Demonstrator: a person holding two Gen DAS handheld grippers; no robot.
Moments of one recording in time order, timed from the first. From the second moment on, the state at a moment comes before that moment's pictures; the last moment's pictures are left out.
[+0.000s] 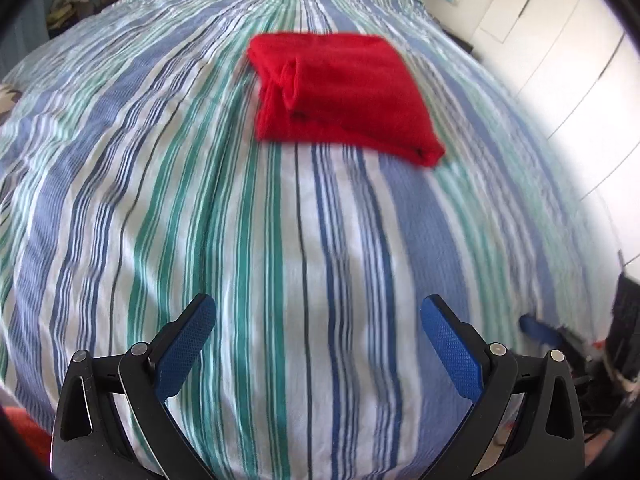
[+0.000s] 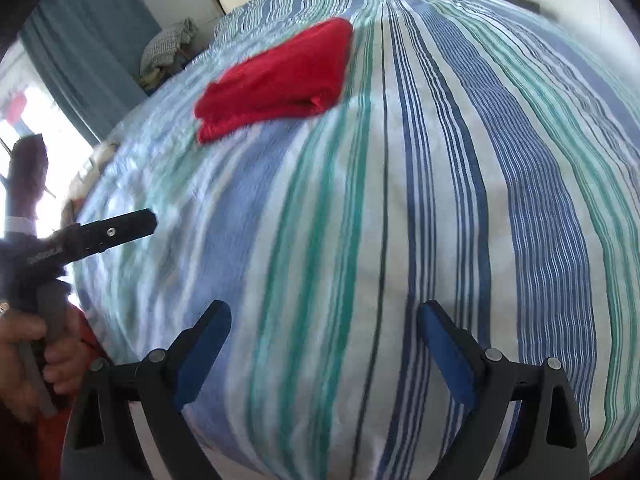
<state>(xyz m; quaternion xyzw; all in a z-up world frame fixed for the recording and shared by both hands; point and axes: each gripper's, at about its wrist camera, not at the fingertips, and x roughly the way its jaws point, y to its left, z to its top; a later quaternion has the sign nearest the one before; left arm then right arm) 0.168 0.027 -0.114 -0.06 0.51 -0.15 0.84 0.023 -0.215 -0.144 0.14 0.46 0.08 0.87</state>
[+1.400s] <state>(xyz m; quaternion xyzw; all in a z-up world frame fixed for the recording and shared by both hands) 0.384 0.033 -0.005 -0.11 0.43 -0.17 0.88 0.322 -0.145 0.035 0.08 0.31 0.17 0.93</state>
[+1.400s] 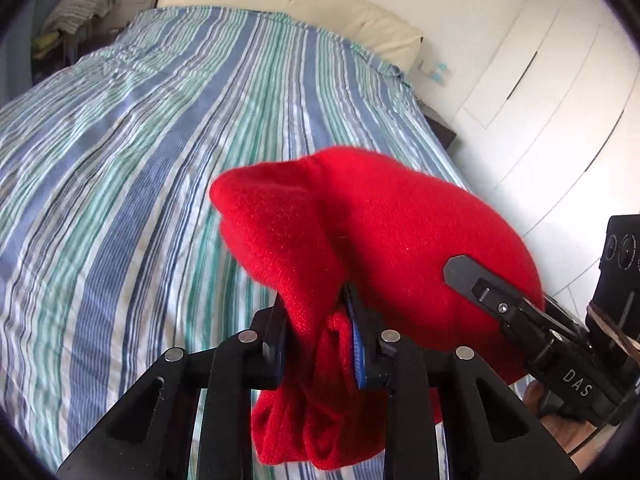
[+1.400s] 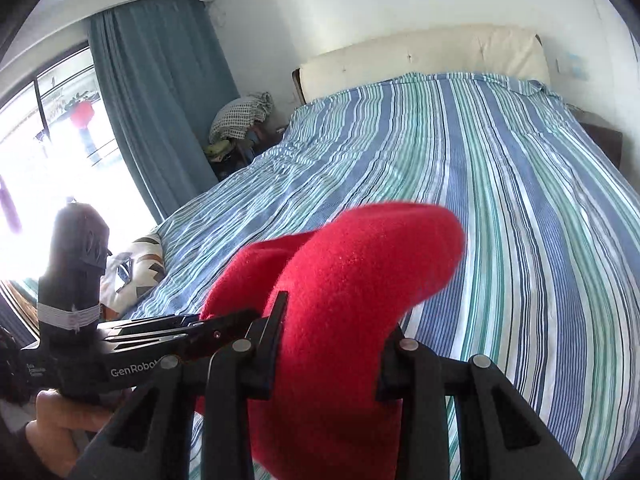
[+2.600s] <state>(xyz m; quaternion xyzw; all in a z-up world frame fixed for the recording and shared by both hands) 0.050 0.014 0.019 0.05 0.43 0.03 0.90 -0.036 -0.151 0.032 -0.04 0.43 0.03 0.90</state>
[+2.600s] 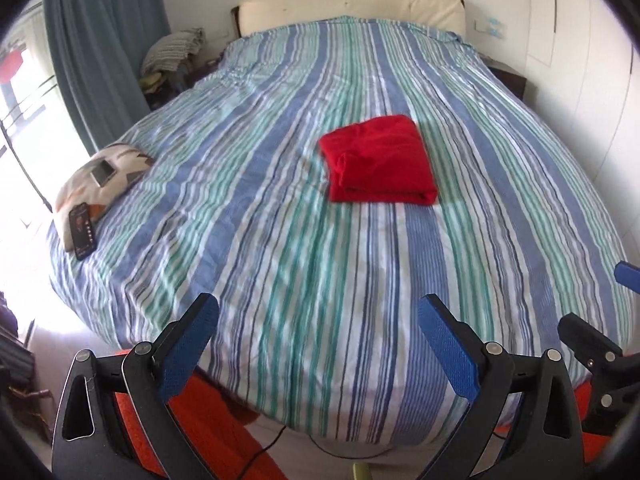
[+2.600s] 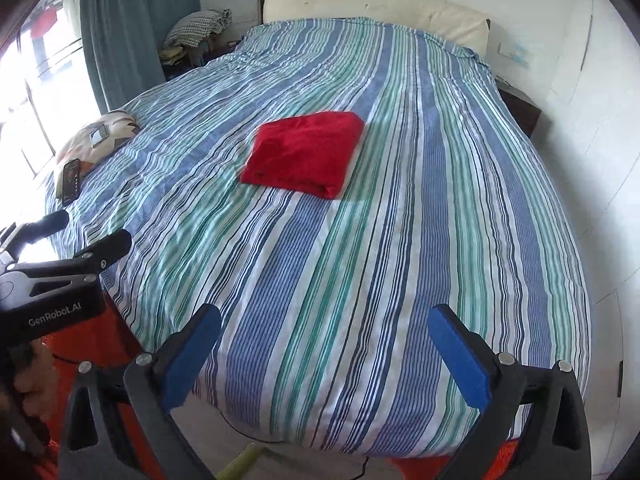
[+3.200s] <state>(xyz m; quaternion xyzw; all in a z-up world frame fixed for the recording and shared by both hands) 0.010 0.022 0.065 0.10 0.43 0.01 0.90 -0.062 -0.130 0.078 -0.02 0.43 0.04 0.90</state>
